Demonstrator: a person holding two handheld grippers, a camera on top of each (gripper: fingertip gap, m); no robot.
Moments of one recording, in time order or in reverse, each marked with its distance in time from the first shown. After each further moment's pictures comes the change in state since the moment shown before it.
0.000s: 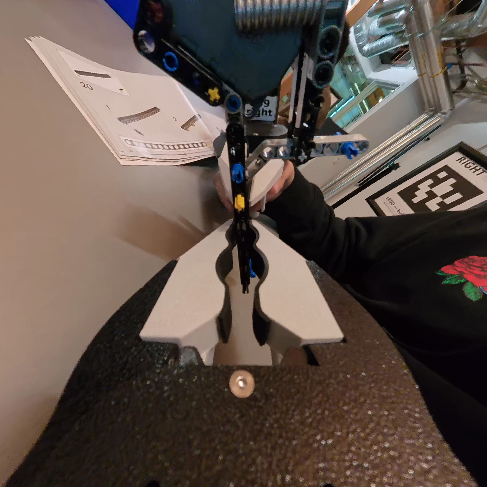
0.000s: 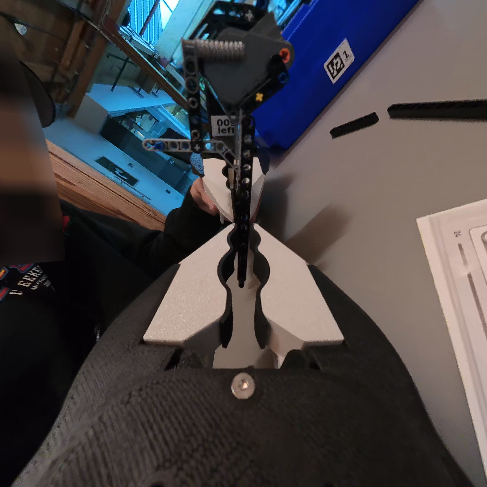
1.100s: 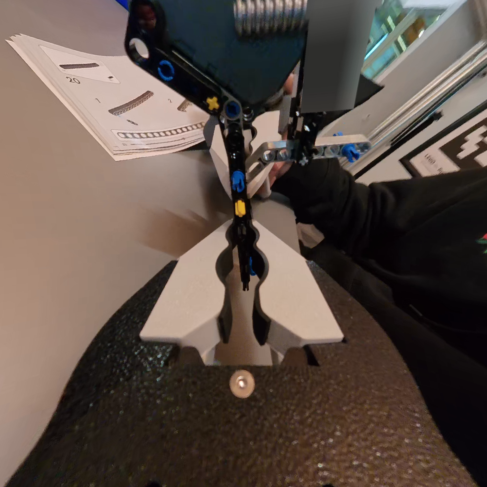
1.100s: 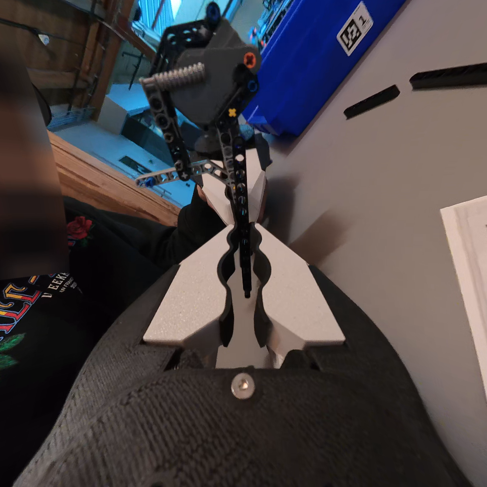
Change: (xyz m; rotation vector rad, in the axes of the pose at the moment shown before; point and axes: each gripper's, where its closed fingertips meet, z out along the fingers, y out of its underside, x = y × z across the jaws) left arm 0.001 0.013 0.004 -0.108 -0.061 0.129; right arm -0.002 0.005 0.005 -0.055 -0.067 0.094
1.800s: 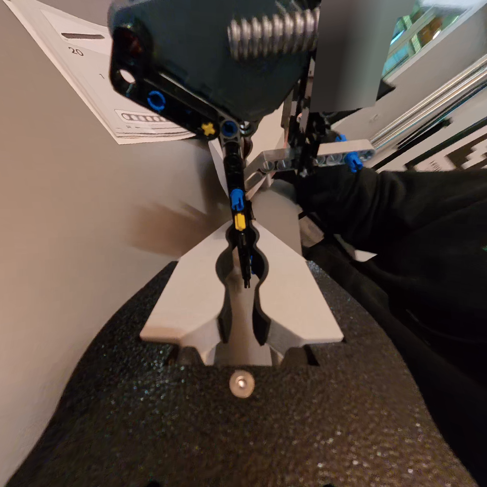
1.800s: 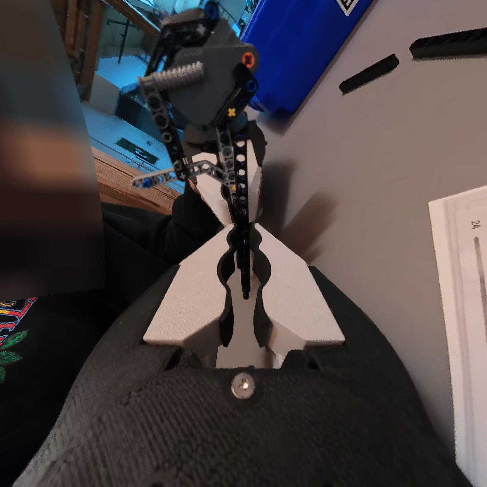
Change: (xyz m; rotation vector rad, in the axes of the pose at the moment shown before) left arm -0.006 0.006 0.006 -0.034 -0.024 -0.065; right arm 0.010 0.004 0.000 -0.093 0.002 0.048
